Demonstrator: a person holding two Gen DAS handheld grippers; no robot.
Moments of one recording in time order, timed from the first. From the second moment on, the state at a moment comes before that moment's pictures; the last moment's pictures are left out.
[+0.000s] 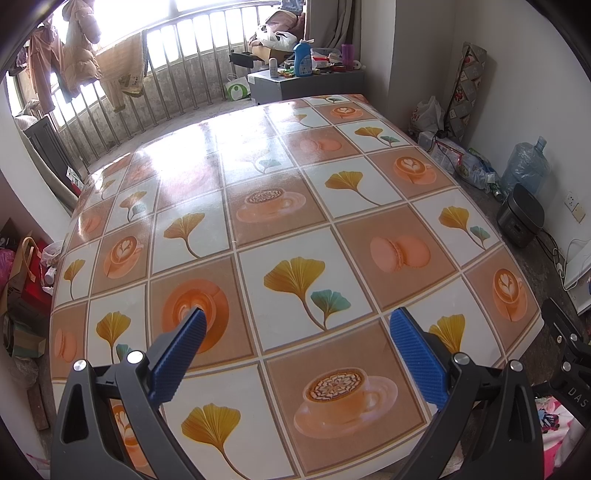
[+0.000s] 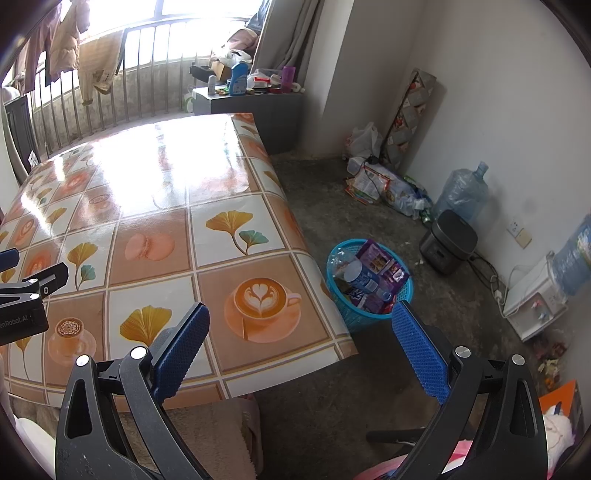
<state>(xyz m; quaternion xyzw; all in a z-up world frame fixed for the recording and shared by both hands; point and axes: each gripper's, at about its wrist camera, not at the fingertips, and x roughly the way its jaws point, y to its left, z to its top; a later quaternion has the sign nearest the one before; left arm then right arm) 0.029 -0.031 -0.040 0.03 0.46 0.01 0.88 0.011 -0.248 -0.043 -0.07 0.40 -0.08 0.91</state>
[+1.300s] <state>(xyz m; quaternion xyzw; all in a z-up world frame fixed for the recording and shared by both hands) 0.029 -0.030 -0.040 0.03 0.46 0.01 0.88 0.011 -0.243 -0.042 -0.07 0.40 -0.08 0.91</state>
